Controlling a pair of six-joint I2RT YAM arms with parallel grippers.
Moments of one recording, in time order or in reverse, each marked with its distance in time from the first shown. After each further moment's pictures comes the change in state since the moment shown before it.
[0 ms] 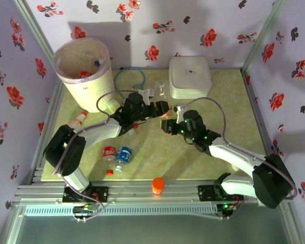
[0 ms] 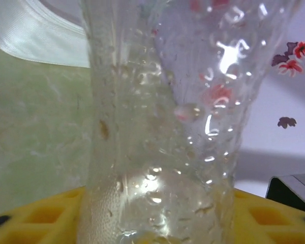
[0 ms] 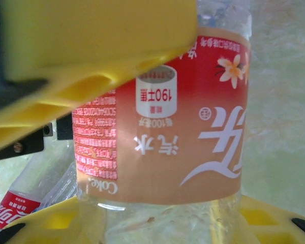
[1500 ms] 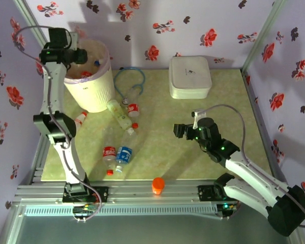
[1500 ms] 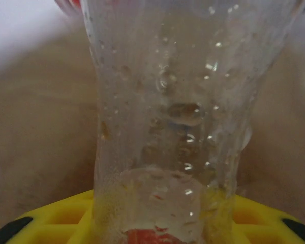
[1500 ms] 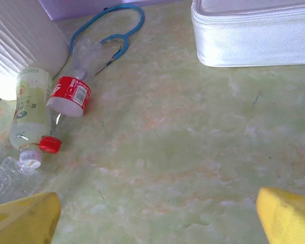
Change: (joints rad) left arm 0.790 0.454 1.388 -1.362 -0.234 0.951; right arm -0.057 -0.350 -0.073 -0.329 0.243 -0.047
